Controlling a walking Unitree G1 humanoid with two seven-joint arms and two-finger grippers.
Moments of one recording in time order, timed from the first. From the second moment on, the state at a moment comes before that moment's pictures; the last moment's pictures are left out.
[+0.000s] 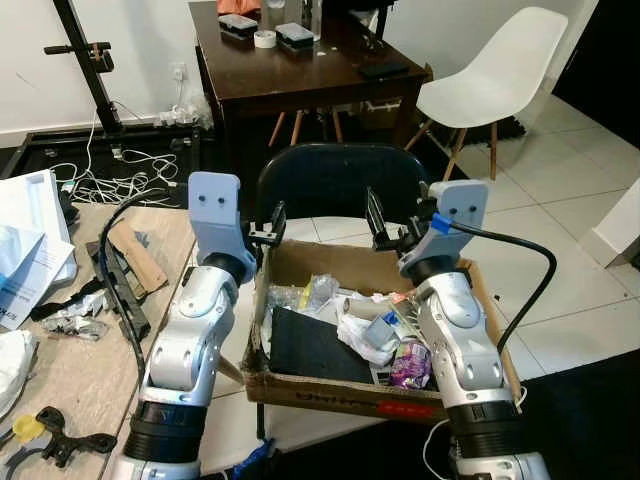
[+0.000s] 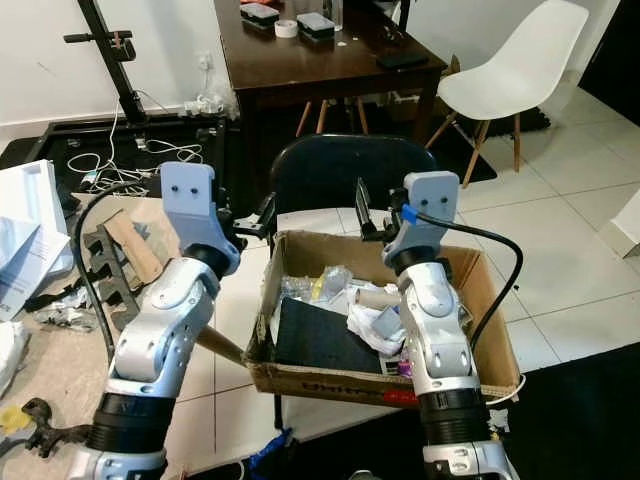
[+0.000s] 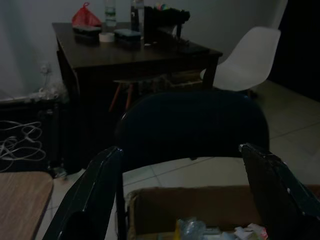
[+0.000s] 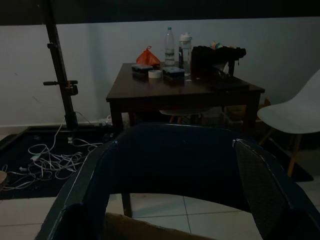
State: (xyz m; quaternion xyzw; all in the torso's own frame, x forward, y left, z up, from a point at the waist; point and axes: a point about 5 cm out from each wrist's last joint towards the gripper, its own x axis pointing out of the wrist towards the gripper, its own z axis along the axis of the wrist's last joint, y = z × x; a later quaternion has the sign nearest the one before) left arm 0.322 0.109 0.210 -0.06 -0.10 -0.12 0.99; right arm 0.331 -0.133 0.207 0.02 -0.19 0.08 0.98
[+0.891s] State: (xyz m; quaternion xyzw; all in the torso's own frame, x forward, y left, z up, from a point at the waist) left arm 0.320 0.103 0.213 -0.06 -0.11 -0.14 0.98; right arm 0.328 -0.132 0.207 0.02 -0.18 0.08 0.98
